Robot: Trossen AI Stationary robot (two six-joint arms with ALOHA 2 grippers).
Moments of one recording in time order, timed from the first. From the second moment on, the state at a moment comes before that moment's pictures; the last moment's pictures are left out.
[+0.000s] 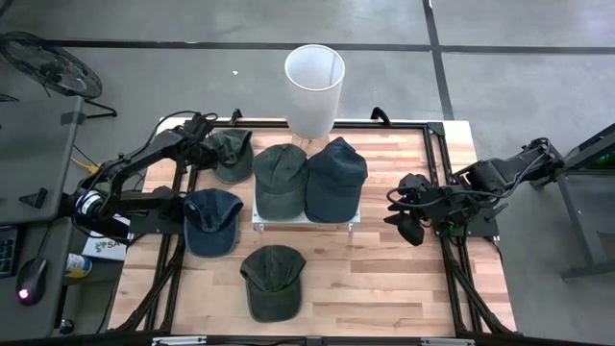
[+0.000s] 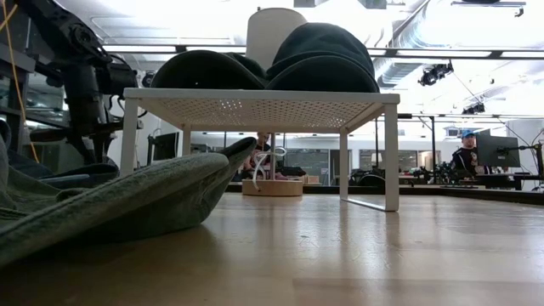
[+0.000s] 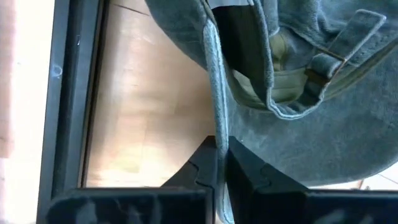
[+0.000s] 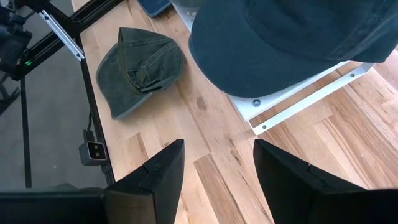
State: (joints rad) left arm 1.07 1.10 0.59 -0.75 0.05 -0.74; right arm 0.42 1.06 1.25 -1.03 0.27 0.91
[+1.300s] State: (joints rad) left arm 1.07 0.67 0.81 -0.79 0.10 -0.69; right arm 0.42 1.06 1.25 -1.03 0.21 0.90
